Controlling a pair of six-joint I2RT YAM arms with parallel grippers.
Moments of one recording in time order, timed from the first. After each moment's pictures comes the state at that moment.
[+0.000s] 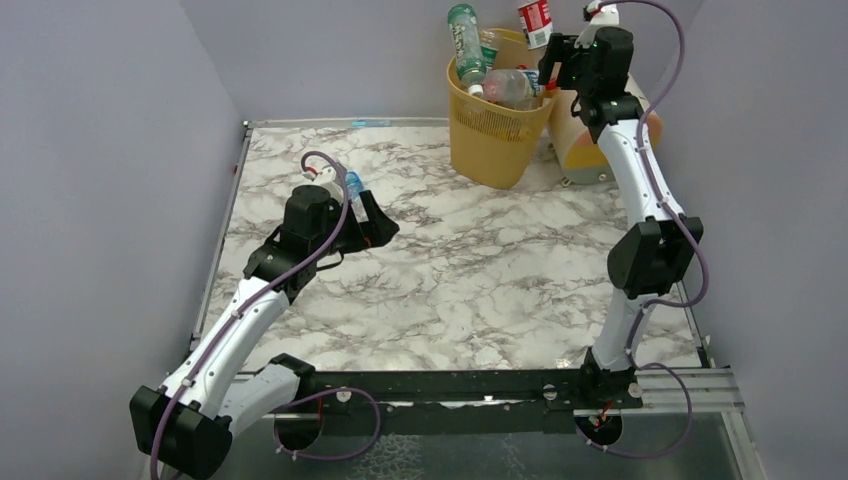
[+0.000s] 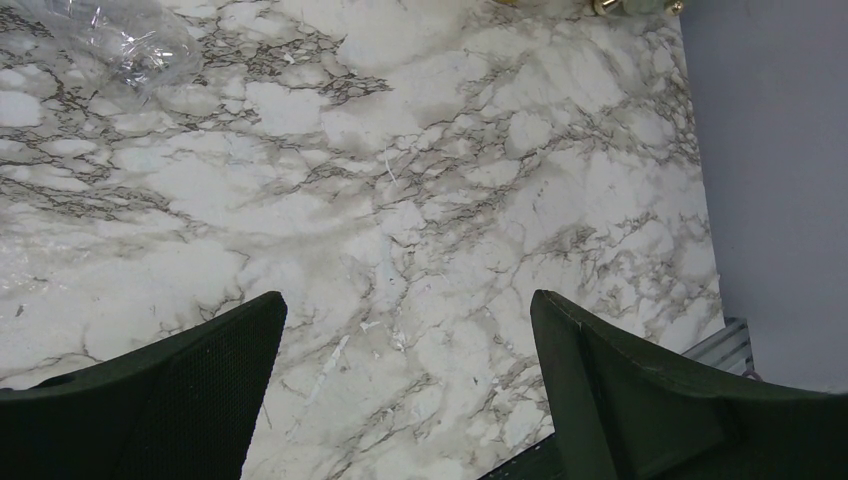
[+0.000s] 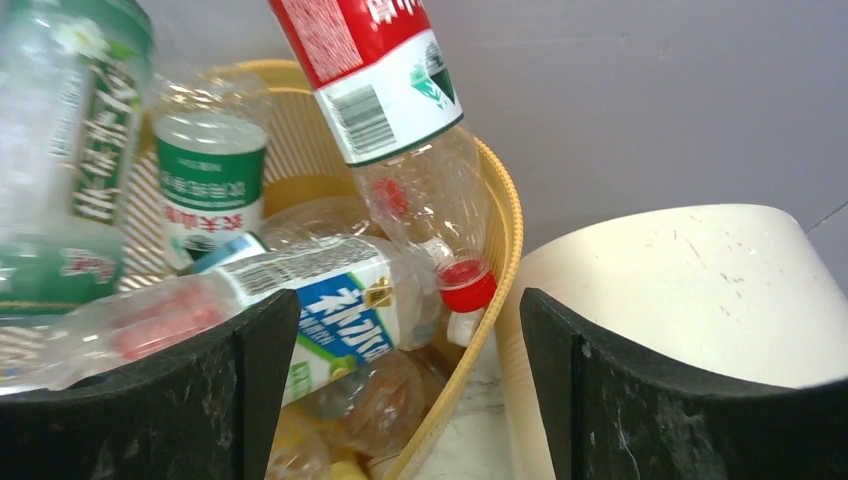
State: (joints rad) left arm -0.40 0.97 0.89 -0.44 0.18 -0.58; right arm 0.11 1.97 2.05 -0.23 0.02 0.05
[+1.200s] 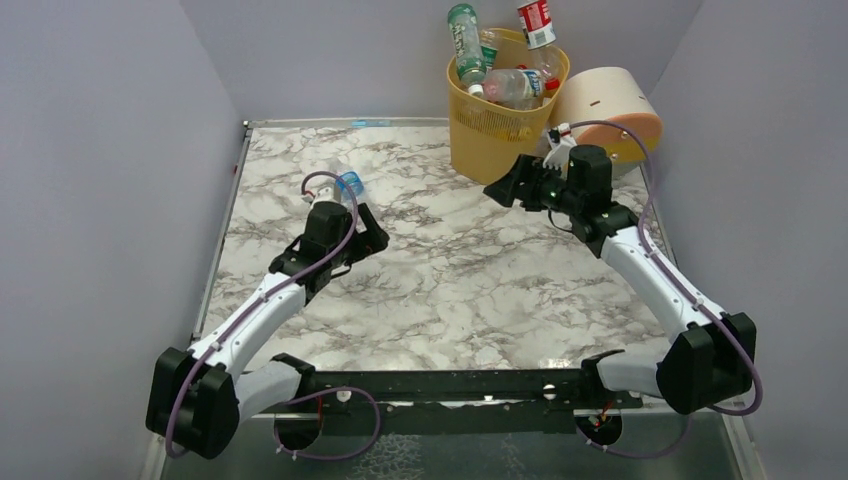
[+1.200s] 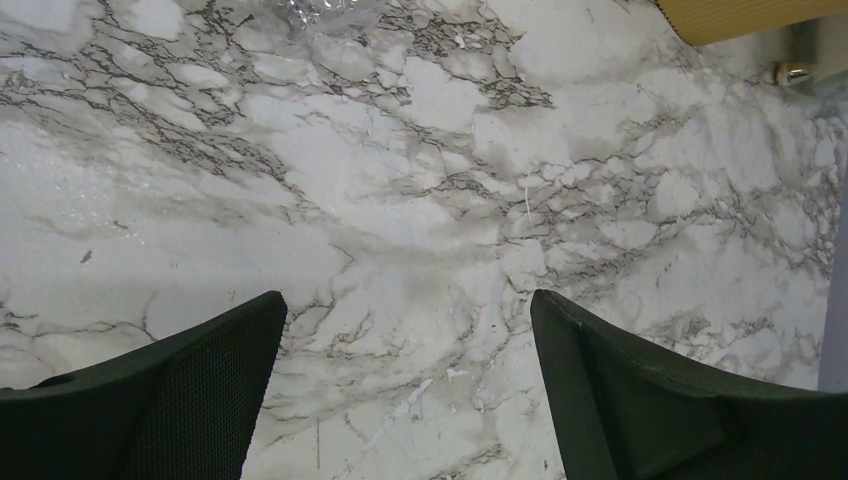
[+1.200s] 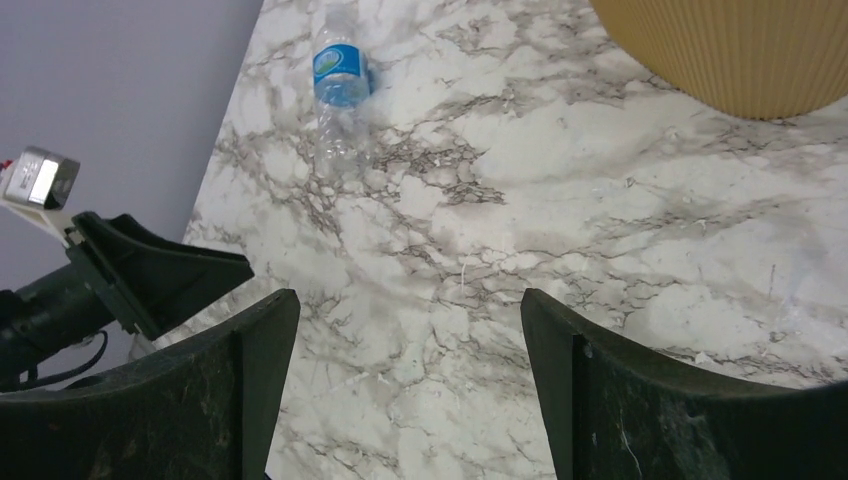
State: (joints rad) left arm -0.40 1.05 0.68 -0.28 -0.05 -0.72; right arm 0.27 1.27 1.03 -0.14 -0.39 0.49
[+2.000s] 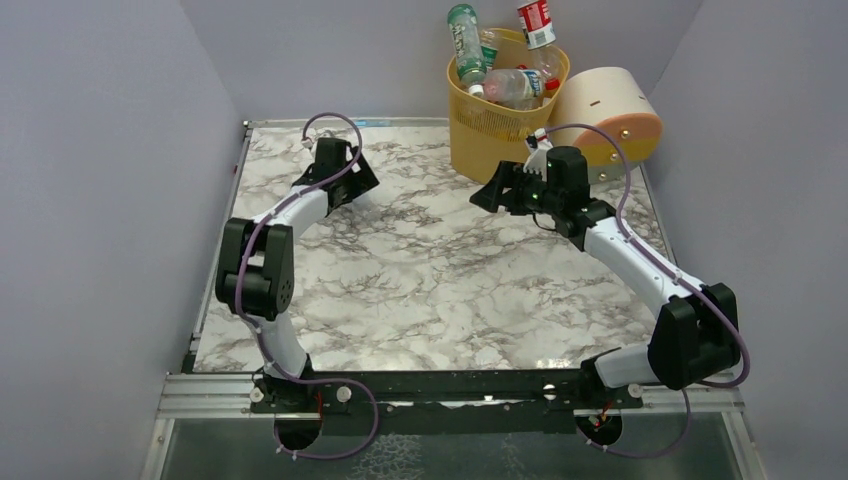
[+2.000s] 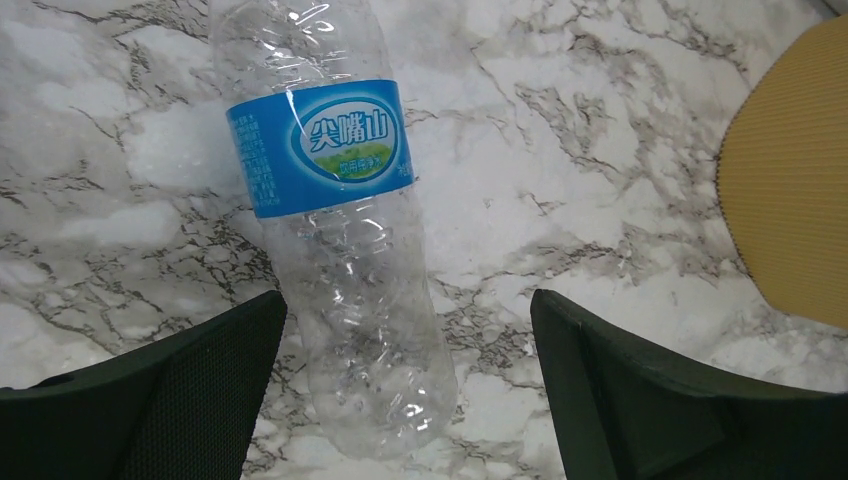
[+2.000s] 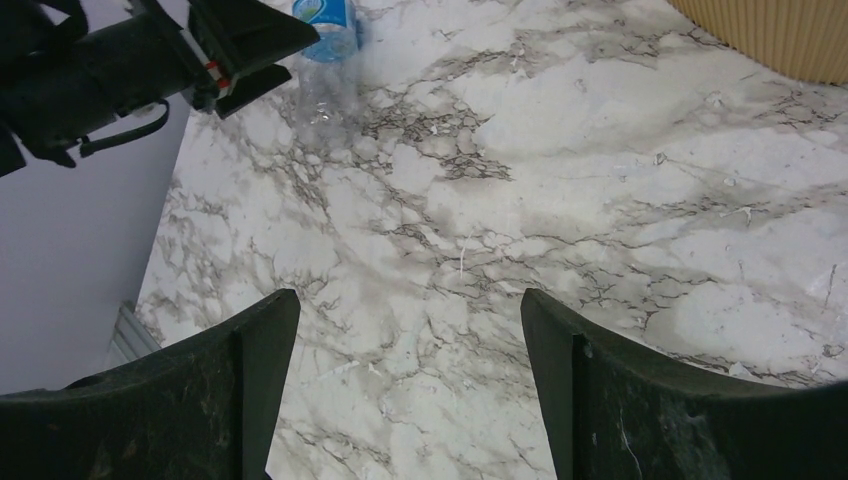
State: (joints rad) left arm -0.18 1.76 1.20 -0.16 -0.05 -0.64; right arm 0.35 1.39 1.03 -0.10 -0.39 0.48
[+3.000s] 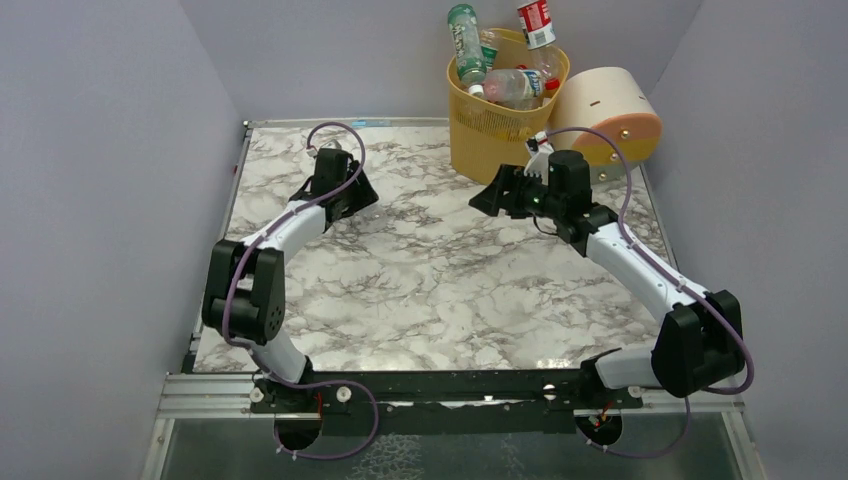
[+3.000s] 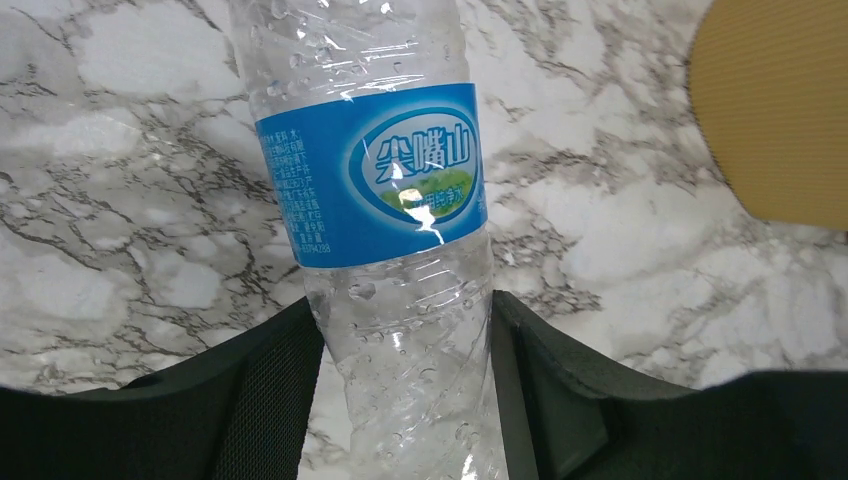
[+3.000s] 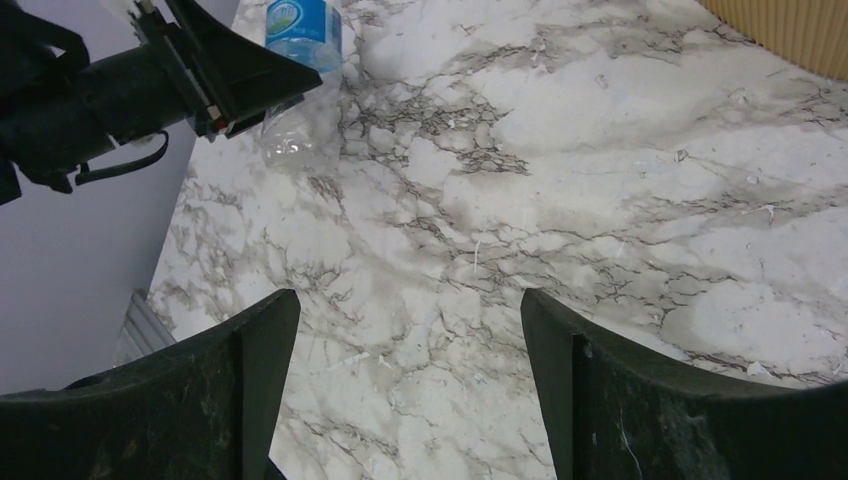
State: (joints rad) left arm -0.21 1.70 1.10 -0.17 0.00 -0.62; right arm 0.35 1.36 0.99 -0.08 -0.41 0.48
